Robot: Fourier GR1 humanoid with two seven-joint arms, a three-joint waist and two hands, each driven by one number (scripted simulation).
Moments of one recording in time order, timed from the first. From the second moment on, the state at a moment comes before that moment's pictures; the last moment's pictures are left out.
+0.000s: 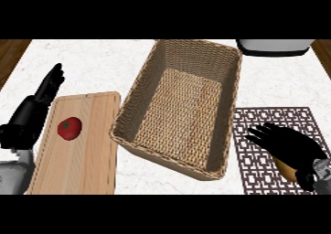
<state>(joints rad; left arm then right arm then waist) -0.18 0.35 0.01 -1.59 -0.07 -0.01 0.02 -0.18 -0.70 0.44 -1.56 1.12 0.56 -0.22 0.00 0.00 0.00</state>
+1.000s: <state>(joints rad) -0.18 0.29 0.07 -1.59 -0.13 -0.08 0.01 -0.20 -0.59 0.32 -1.33 1.33 0.48 -0.36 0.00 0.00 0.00</state>
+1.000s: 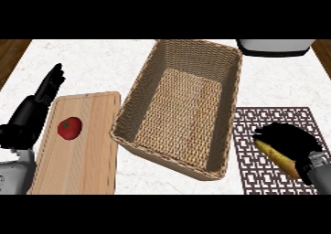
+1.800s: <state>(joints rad) -0.19 0.28 0.10 -1.56 -0.14 -0.09 -0.01 -0.20 -0.50 0.18 -1.22 1.34 0.32 -0.36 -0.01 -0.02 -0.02</state>
